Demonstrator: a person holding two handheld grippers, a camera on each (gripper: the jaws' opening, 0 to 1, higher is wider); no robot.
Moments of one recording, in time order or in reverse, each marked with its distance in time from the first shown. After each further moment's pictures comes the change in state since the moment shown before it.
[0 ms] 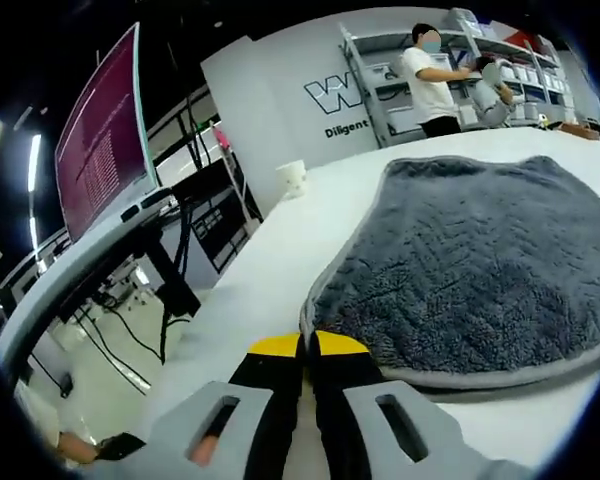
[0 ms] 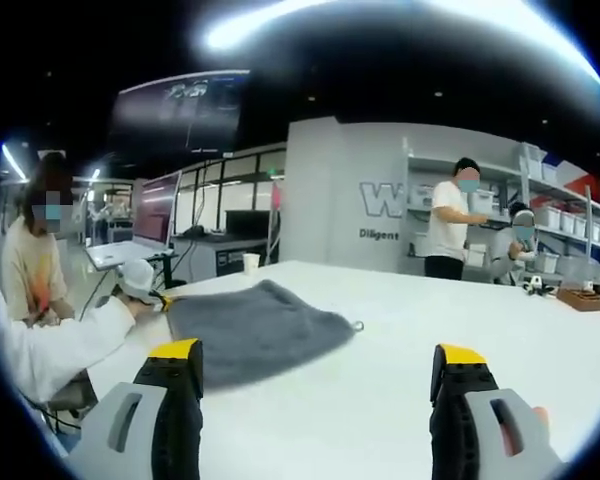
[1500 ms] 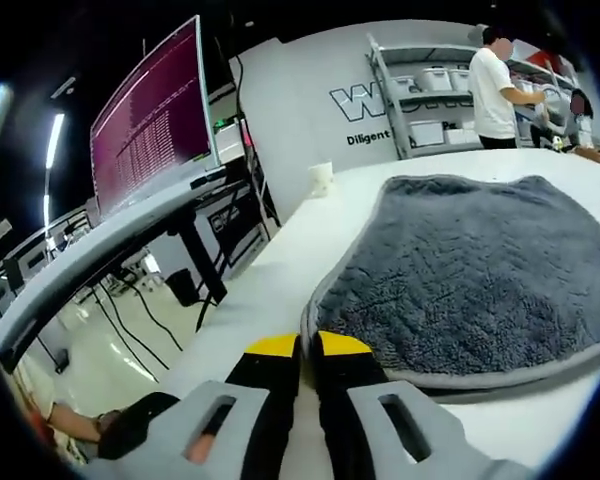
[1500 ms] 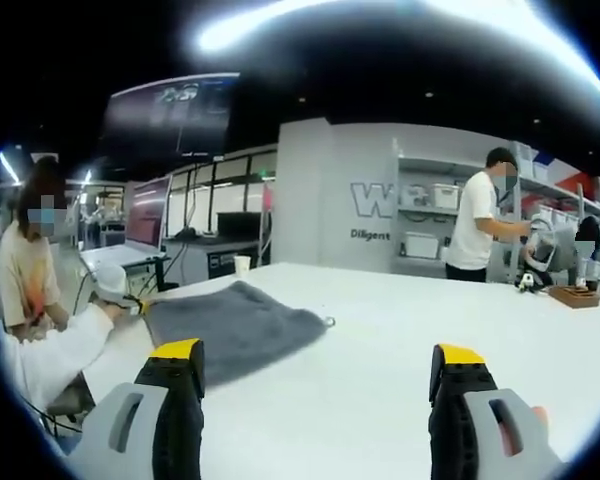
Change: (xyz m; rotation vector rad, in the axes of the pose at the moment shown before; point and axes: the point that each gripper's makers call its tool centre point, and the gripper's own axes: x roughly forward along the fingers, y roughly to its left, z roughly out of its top) left arm -0.031 0.029 -0.019 -0.095 -0.018 0.048; right arm -0.004 -0.008 0.002 0.011 -0.002 -0.039
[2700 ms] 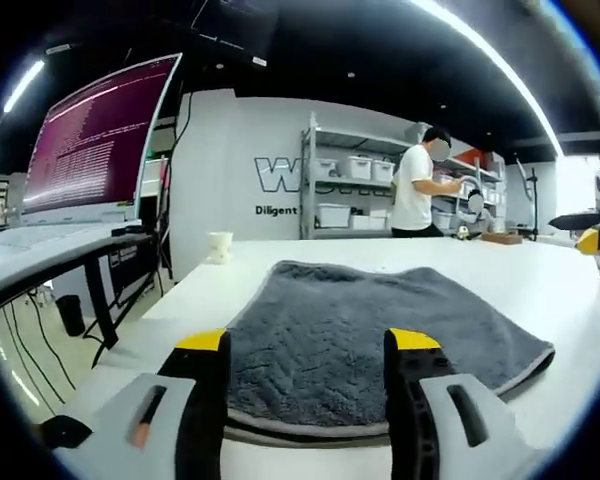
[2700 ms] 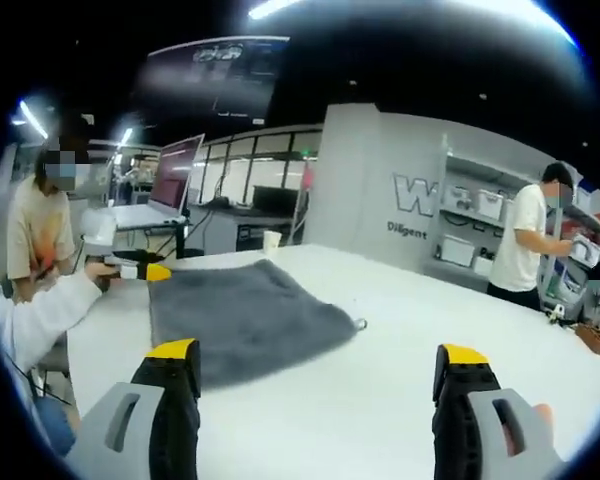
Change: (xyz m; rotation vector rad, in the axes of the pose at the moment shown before) left arm -0.040 -0.076 0.056 -0.167 -0.312 -0.558; right arm 0.083 0.026 -0.008 -0.160 0.092 0.167
